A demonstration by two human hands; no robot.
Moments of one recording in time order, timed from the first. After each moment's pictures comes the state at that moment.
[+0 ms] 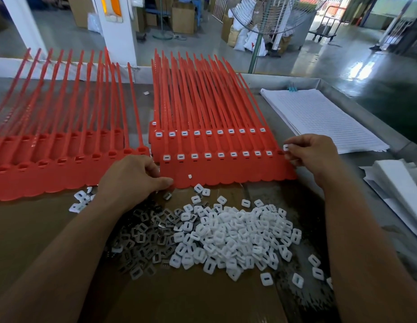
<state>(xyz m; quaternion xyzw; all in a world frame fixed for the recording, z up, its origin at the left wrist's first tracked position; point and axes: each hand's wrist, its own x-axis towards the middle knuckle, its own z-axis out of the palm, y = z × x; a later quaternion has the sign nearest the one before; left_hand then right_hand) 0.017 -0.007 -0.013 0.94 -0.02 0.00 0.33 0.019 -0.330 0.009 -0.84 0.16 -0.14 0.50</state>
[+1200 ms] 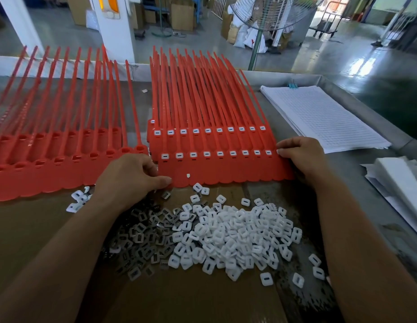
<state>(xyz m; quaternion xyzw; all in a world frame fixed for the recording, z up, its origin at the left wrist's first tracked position) 0.017 -0.006 -0.016 0.94 -0.03 0.01 0.33 0.033 -0.331 -0.013 -0.85 0.18 -0.13 0.48</state>
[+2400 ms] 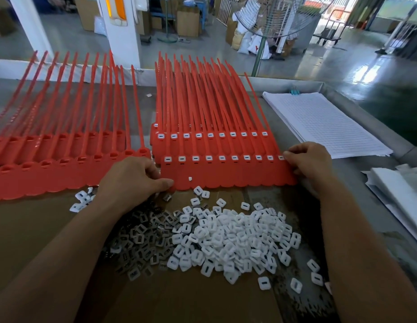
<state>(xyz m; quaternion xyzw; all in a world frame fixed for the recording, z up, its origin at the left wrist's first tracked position) 0.017 -0.004 -0.017 0.95 -0.04 0.03 0.31 0.026 -0.330 -0.005 -0.86 0.21 -0.14 0.44</state>
